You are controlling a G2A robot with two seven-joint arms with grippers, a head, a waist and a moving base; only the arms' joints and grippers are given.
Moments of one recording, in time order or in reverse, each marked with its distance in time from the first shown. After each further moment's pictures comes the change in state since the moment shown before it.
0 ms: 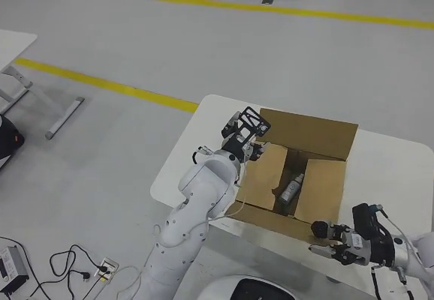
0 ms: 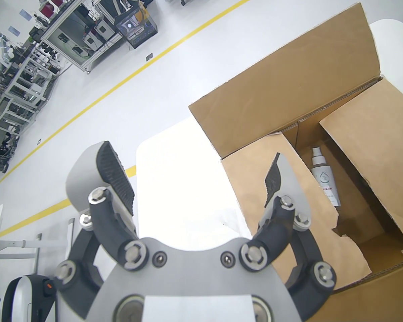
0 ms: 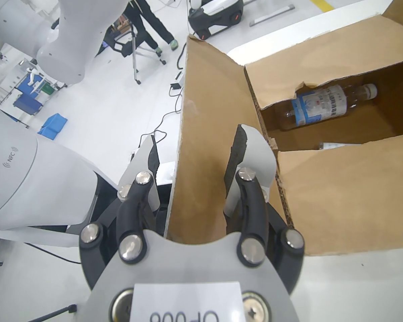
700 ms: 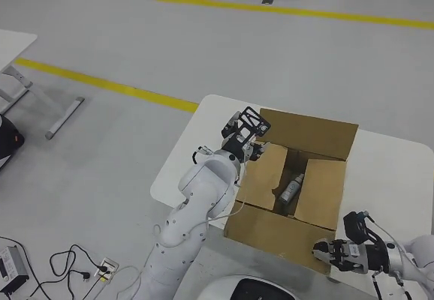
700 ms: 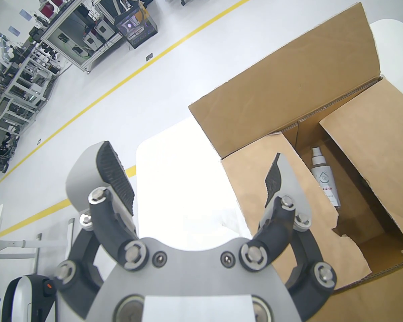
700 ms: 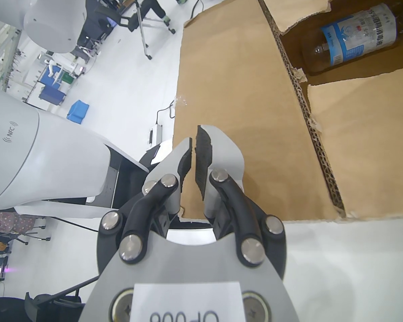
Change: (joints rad) left arm 0.000 0.000 0.000 0.000 0.000 0.000 0.000; right arm 0.146 0.068 -0.257 0.142 0.080 0.000 0.000
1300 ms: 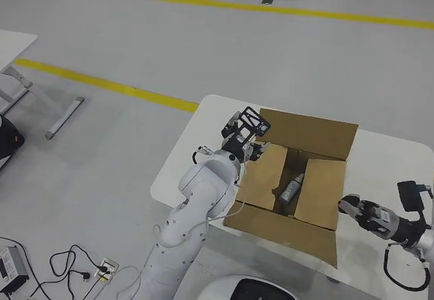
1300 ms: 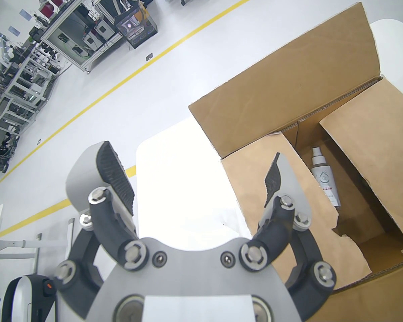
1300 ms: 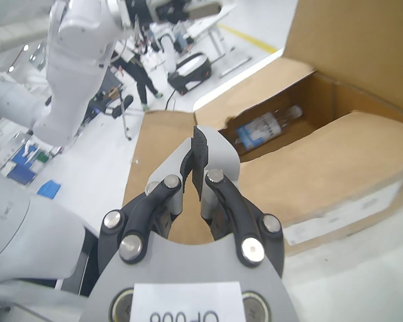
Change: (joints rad) left arm 0.000 0.000 0.000 0.000 0.000 0.000 0.000; right arm -0.025 -0.021 0.161 0.127 -0.100 0.004 -0.560
